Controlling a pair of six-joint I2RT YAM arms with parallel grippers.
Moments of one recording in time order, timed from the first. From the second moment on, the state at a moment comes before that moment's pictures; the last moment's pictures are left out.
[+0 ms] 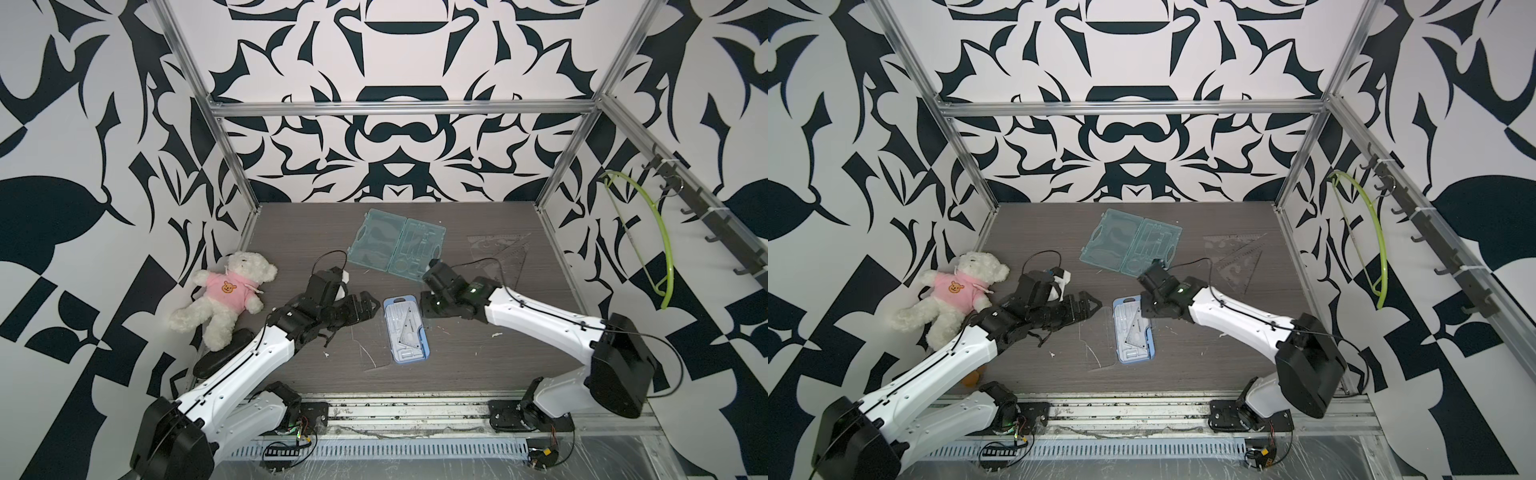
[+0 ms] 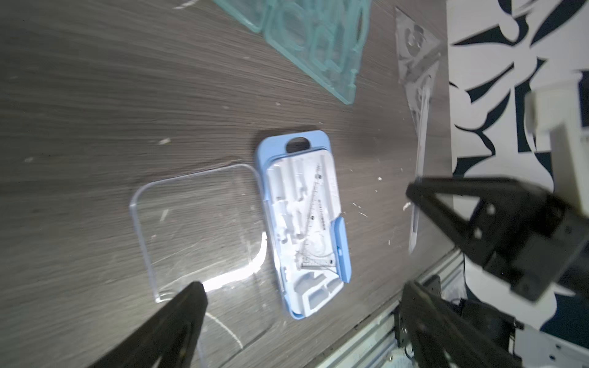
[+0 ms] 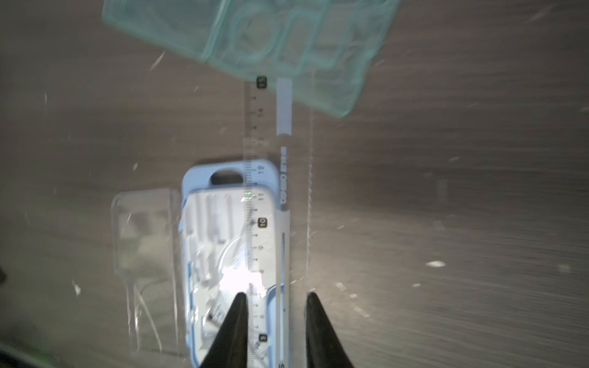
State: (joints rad) left arm -0.67 1.08 0.75 -0.46 0.23 -0.73; right arm 0.67 1.38 1.00 -0.63 0.06 0.68
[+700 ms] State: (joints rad) left arm -1.04 1.70 1.18 -0.33 0.20 -0.57; right arm -0.07 1.38 0.88 -0.75 0.09 0.54
